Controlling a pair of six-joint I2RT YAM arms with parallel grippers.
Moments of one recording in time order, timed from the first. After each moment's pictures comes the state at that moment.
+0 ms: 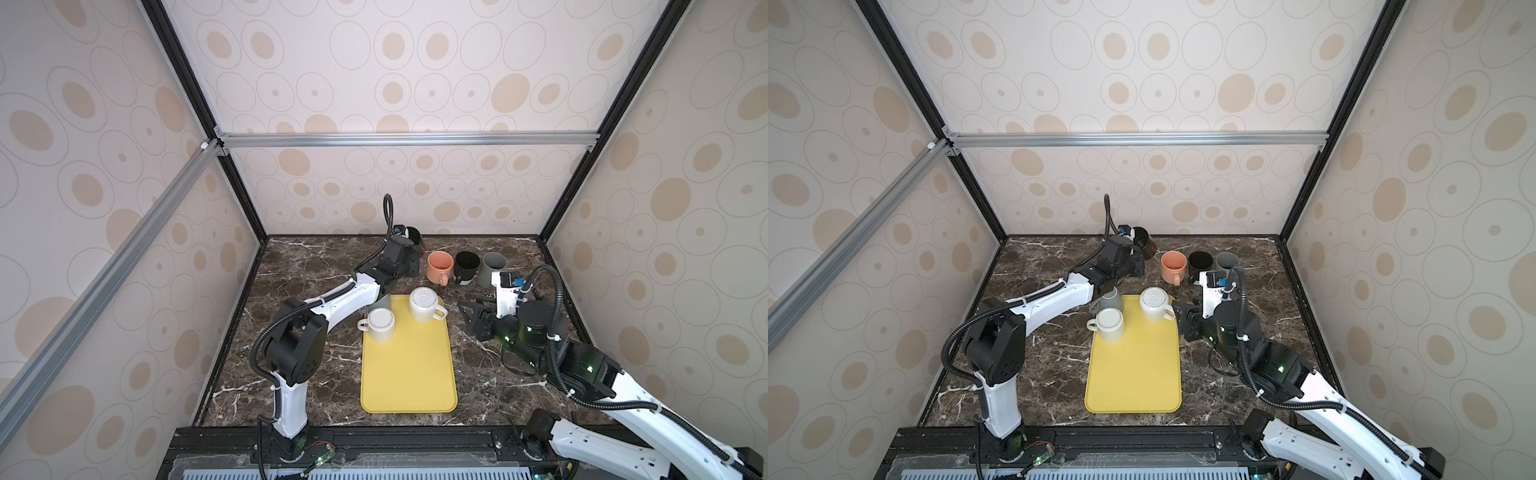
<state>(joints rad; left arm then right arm) -0.62 1.92 1.51 -0.14 -0.20 -0.42 0.83 0.78 0.93 -0.48 0.30 0.46</state>
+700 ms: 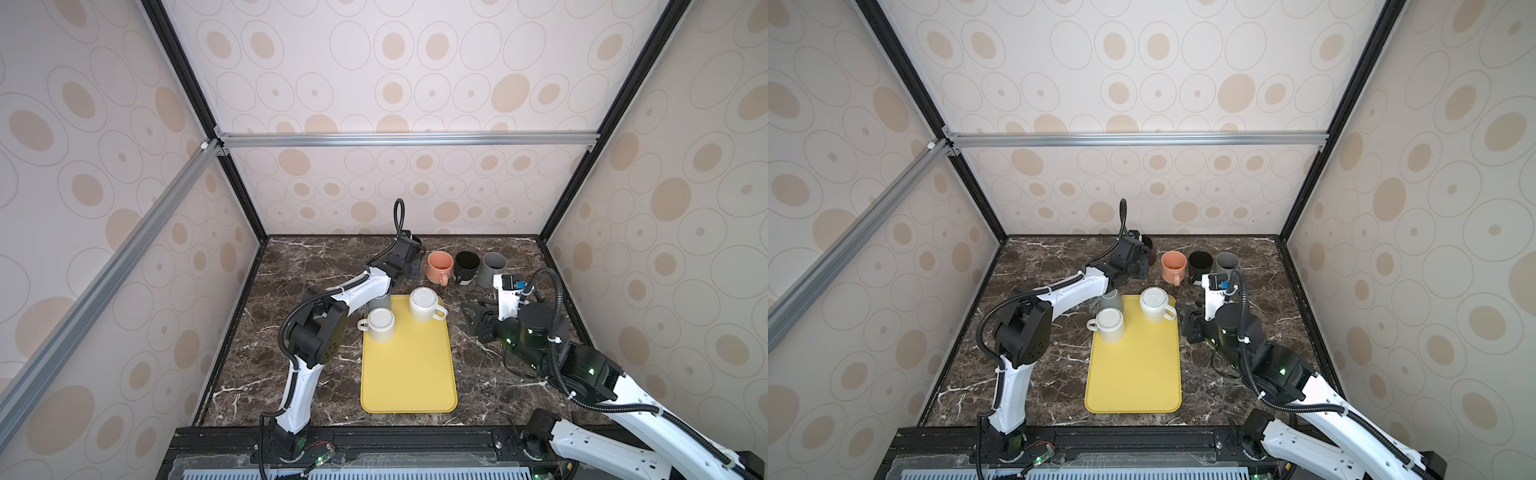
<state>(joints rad) -0.61 2.13 1.69 -0.25 -0.21 -0.36 0.82 0.76 0.91 -0.50 0.31 0.45</state>
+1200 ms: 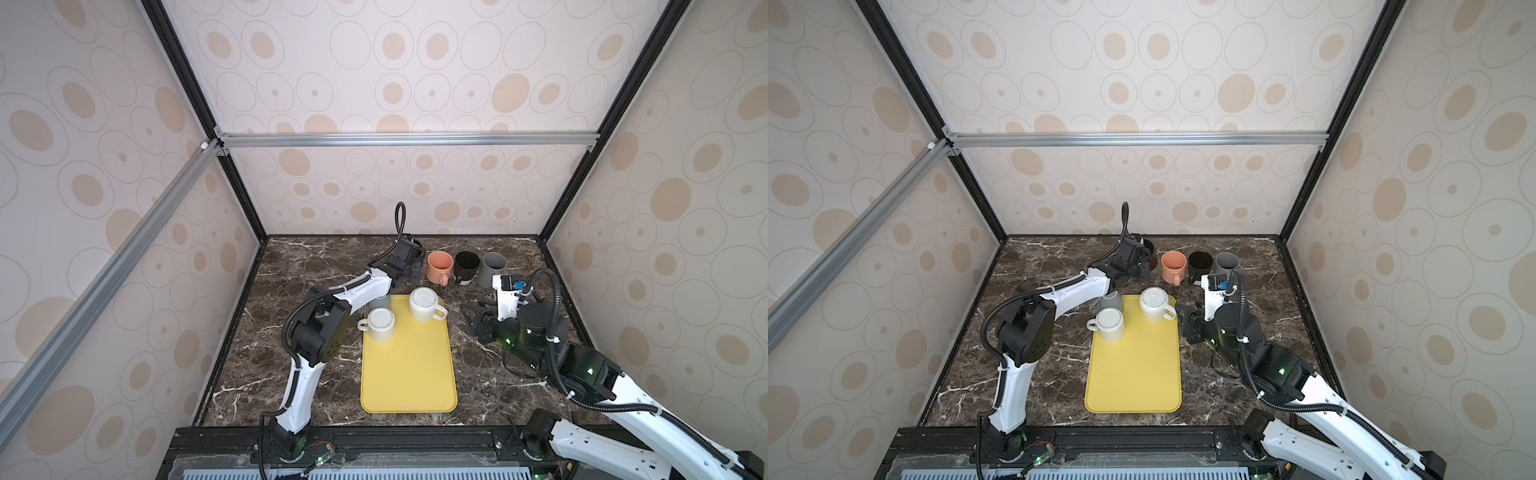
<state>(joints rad) -0.61 2.16 1.69 -0.26 -0.18 -0.36 0.82 0.76 0.90 -0.50 0.30 0.45</state>
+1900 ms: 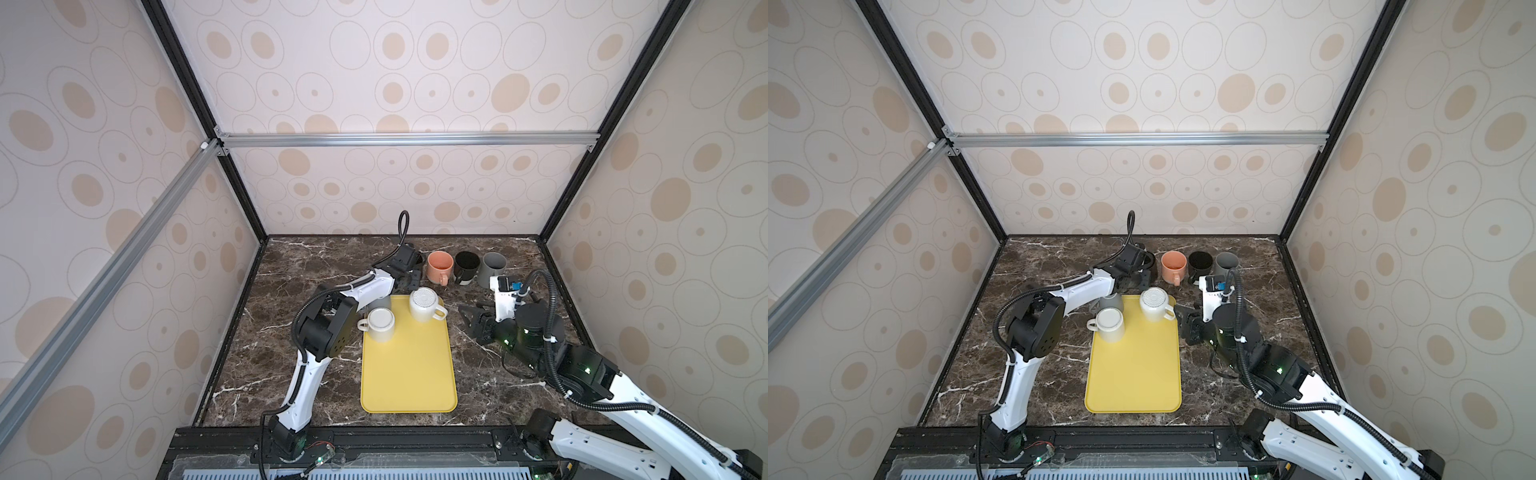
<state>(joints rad) -0.60 2.24 1.75 -0.35 -0.13 -0.33 0.82 0.77 0.89 -0.50 0.29 0.45</state>
